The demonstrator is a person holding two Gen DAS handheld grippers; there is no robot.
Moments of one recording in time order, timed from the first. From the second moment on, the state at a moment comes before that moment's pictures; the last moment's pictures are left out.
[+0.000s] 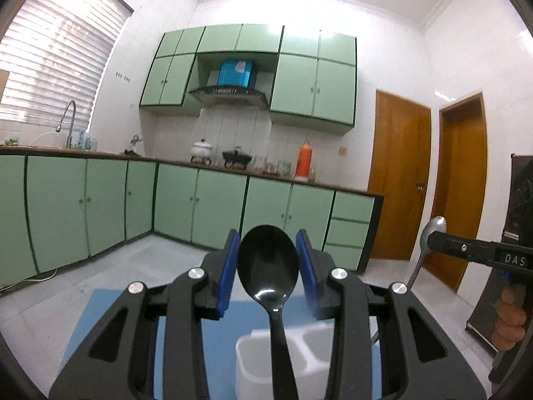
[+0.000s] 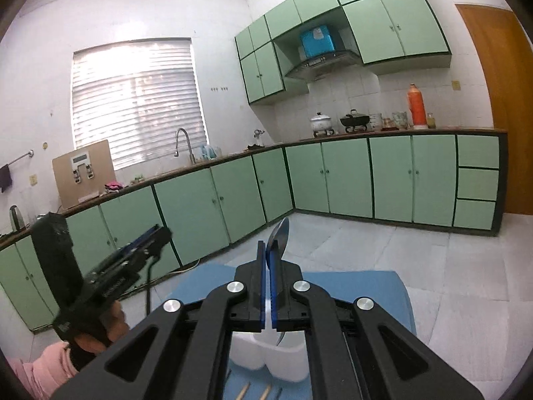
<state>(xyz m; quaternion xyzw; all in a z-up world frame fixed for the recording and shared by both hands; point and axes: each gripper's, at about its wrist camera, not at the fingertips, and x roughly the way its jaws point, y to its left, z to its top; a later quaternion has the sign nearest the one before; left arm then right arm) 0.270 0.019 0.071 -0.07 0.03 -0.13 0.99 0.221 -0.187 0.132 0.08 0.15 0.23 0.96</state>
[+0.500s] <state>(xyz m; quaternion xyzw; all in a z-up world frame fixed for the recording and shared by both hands) 0.357 0.014 0.016 -0.07 0.03 -0.14 0.99 0.297 -0.160 0.070 0.09 0.19 0.22 0.95</state>
